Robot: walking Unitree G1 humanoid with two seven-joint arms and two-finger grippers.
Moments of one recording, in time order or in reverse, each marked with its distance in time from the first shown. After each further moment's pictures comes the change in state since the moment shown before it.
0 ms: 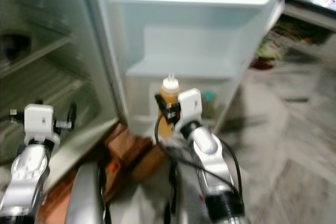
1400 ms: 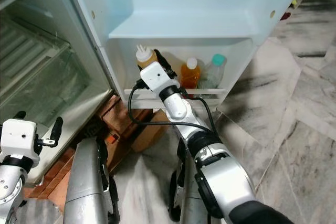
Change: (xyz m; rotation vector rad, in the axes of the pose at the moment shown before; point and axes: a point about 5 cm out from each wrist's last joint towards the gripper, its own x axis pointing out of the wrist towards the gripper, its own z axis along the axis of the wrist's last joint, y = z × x) left arm -0.045 0.023 0.022 0.097 0.037 -0.039; right arm 0.082 0.004 0.027 -0.568 -0.176 -0.079
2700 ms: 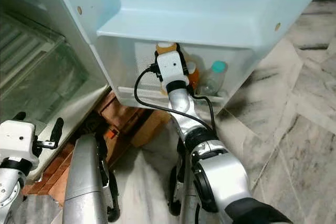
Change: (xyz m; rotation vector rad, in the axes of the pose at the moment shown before) left arm -0.006 -0.001 0.005 -0.024 -0.005 -0.011; right arm 0.005 -0.017 -0.004 0.181 0.077 -0.240
